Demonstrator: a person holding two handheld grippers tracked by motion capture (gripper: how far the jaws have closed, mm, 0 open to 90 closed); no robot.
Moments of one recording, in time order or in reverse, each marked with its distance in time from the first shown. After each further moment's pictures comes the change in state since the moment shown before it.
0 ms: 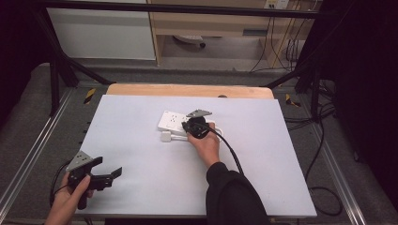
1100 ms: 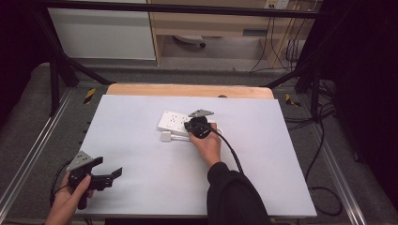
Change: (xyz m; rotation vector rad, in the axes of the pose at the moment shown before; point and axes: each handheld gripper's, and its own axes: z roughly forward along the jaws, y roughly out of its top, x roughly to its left) left arm 0.000 0.000 0.000 0.003 -0.003 0.005; right arm -0.006 -0.002 -0.002 0.005 -0.013 0.010
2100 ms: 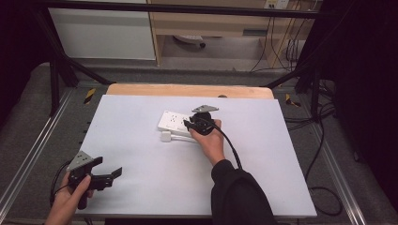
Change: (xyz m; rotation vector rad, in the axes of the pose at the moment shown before) left arm 0.000 0.000 0.000 0.002 0.008 0.001; right arm -0.006 0.015 -0.017 -0.026 0.002 0.052
